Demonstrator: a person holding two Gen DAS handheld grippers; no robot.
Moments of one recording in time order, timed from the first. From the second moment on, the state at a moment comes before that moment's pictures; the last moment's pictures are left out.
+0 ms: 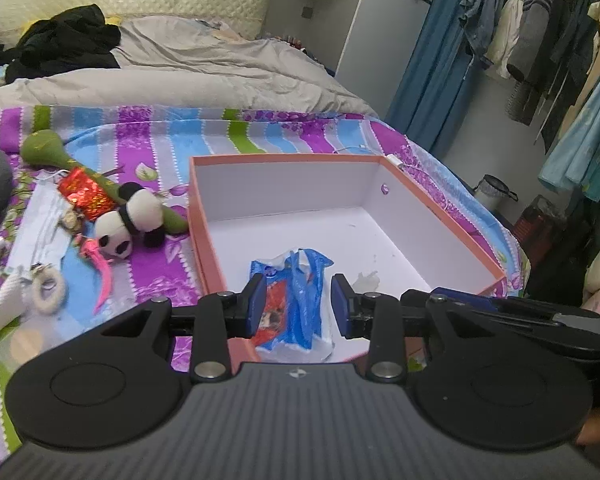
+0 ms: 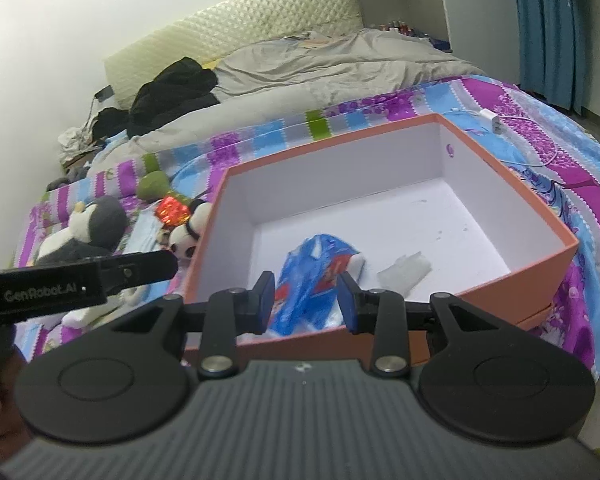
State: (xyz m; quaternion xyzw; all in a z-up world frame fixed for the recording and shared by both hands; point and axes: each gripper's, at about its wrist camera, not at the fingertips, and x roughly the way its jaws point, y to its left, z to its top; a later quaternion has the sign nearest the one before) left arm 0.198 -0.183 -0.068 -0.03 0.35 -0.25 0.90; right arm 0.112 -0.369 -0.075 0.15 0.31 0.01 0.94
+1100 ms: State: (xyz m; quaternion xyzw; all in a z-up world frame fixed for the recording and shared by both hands) left arm 0.084 -0.031 -0.059 -0.08 0.35 -0.15 0.92; right arm 0.047 -0.253 -0.065 0.09 0.32 0.11 0.94
